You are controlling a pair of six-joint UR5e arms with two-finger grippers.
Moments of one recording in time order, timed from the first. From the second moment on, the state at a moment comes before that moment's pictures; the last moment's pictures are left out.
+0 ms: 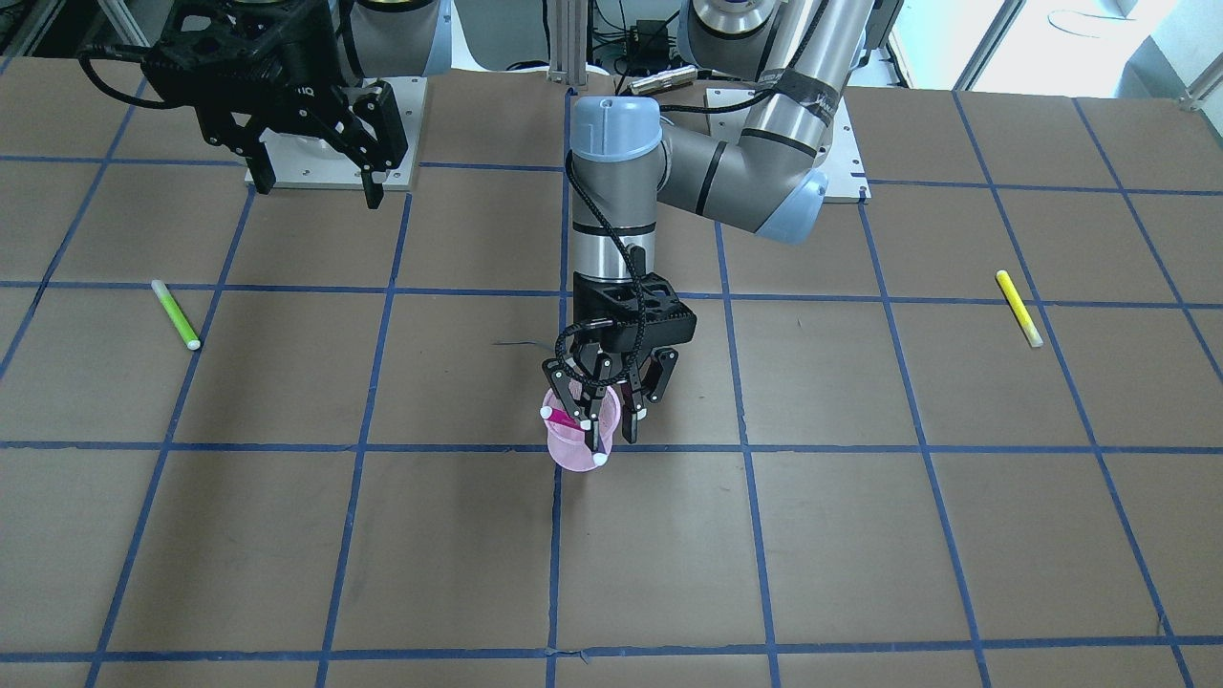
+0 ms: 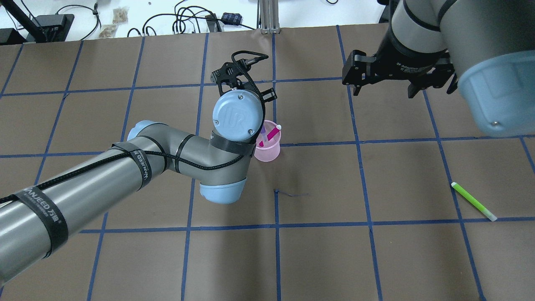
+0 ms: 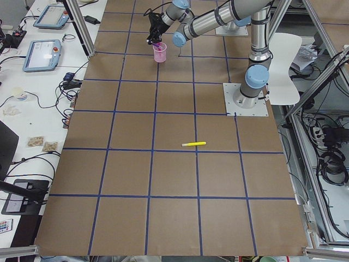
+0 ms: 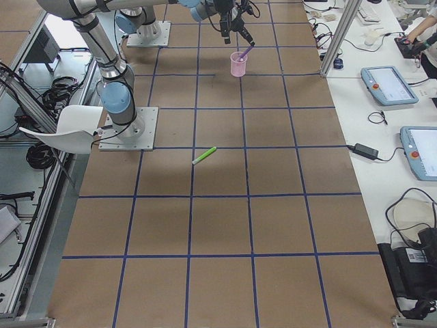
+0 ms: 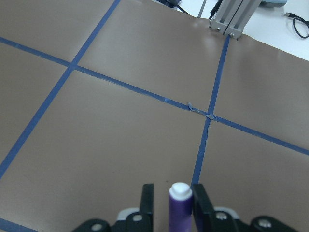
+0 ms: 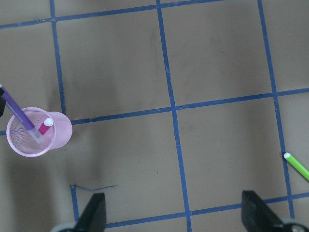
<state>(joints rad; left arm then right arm) -1.97 -1.93 -1.92 -0.24 1.83 -0.68 1.70 -1.68 1.63 -1.70 -1.64 0.25</state>
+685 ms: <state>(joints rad) -1.94 -1.90 -1.88 -0.36 1.81 -0.62 1.70 -1.69 1.64 -1.69 -1.64 0.25</state>
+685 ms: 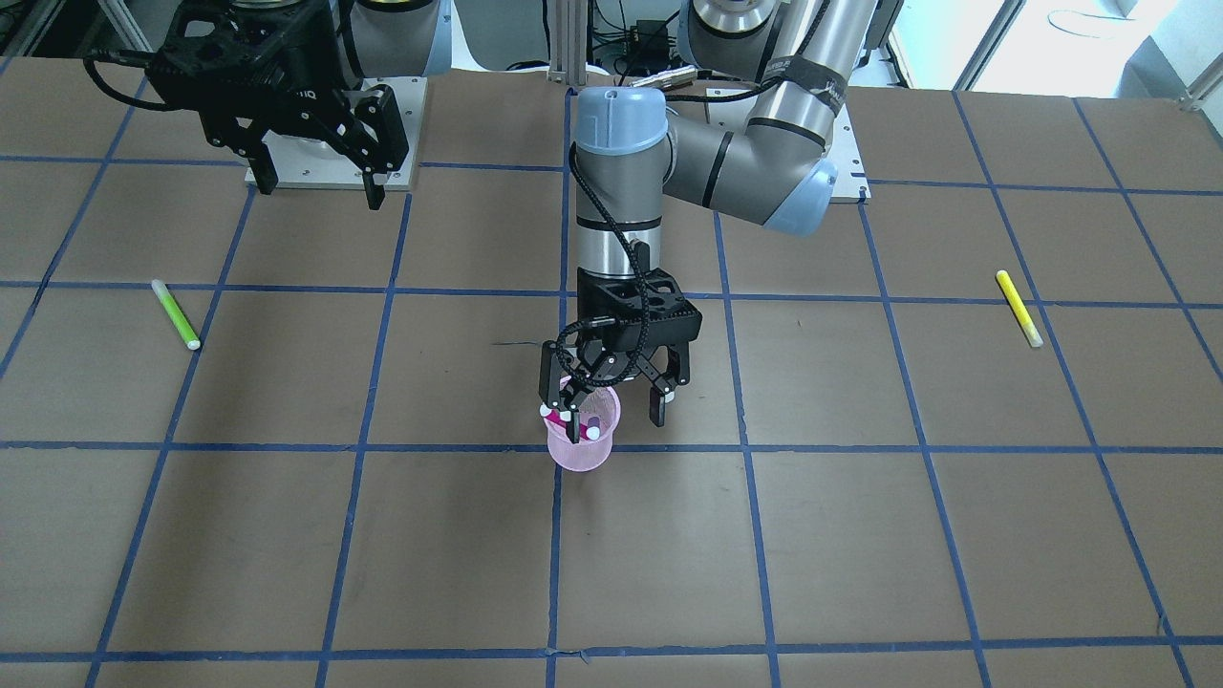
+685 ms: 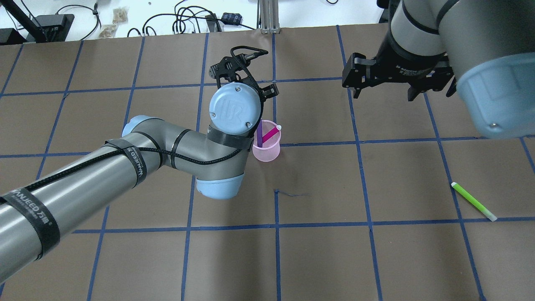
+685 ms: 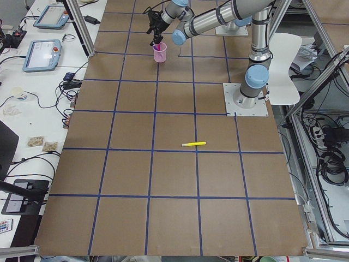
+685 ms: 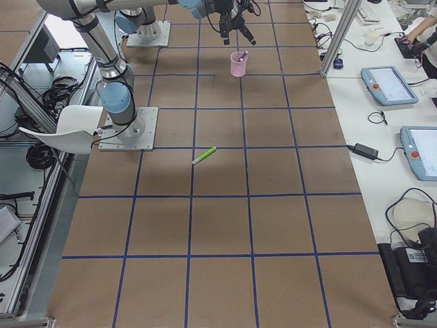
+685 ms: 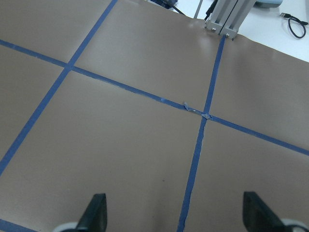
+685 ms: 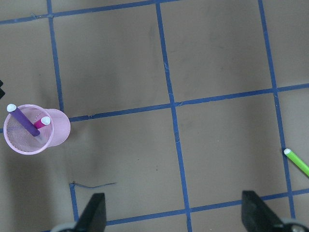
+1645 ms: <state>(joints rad) -1.59 -1.74 -1.61 -1.28 1.63 -0.05 1.70 -1.69 1.65 -1.69 -1.64 0.25</state>
